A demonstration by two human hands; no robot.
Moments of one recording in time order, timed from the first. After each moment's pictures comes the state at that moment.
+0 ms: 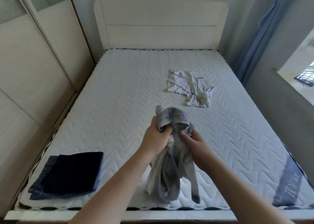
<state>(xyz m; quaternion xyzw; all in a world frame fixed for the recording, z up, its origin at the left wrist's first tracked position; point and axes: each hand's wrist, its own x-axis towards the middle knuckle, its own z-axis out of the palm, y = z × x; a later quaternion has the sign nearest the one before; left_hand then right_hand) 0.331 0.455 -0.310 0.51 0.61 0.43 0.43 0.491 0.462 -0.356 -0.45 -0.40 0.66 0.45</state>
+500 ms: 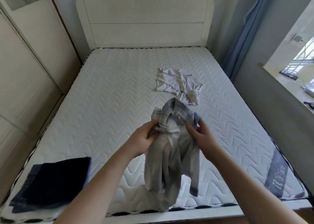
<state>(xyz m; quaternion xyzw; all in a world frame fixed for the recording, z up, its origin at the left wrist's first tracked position) 0.329 0.495 -0.345 0.70 0.53 0.30 0.37 0.566 0.496 -0.346 -0.50 -0.43 0.57 0.48</state>
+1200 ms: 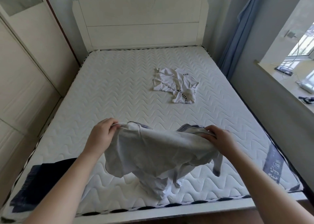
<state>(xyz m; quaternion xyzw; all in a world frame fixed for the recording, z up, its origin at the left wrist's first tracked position) 0.249 0.482 -0.348 0.73 0.60 0.31 0.05 0.681 0.488 -0.382 -0.67 -0.68 0.19 0.23</state>
